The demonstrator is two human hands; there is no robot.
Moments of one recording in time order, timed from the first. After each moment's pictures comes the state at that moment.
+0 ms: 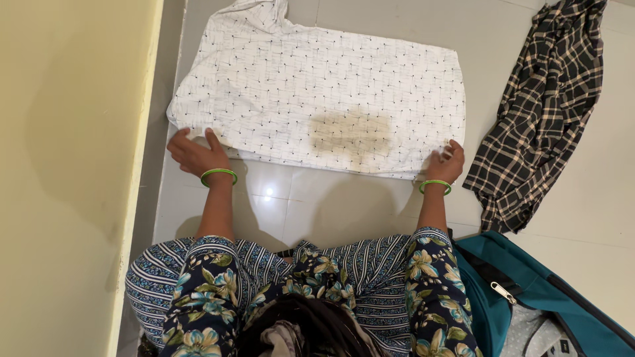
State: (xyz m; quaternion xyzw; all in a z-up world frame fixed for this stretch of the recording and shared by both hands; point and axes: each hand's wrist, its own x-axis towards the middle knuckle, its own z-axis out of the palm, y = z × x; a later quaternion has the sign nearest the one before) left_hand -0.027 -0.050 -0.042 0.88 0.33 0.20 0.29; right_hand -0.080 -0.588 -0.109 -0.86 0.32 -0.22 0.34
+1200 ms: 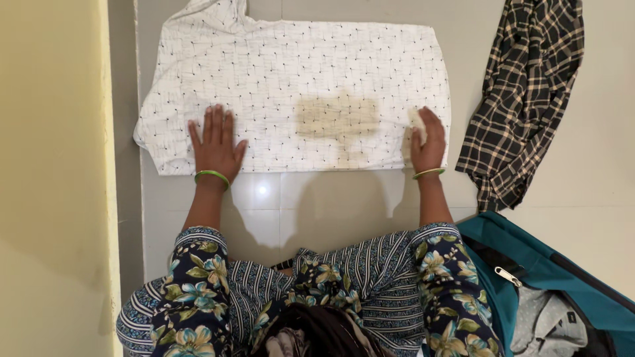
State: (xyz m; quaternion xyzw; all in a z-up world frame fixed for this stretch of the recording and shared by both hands) left_hand 0.015 -0.063 -0.080 0.98 -0.16 -0.04 0.11; right_hand -0.068 -0.558 -0.051 -0.95 0.09 -0.12 0.29
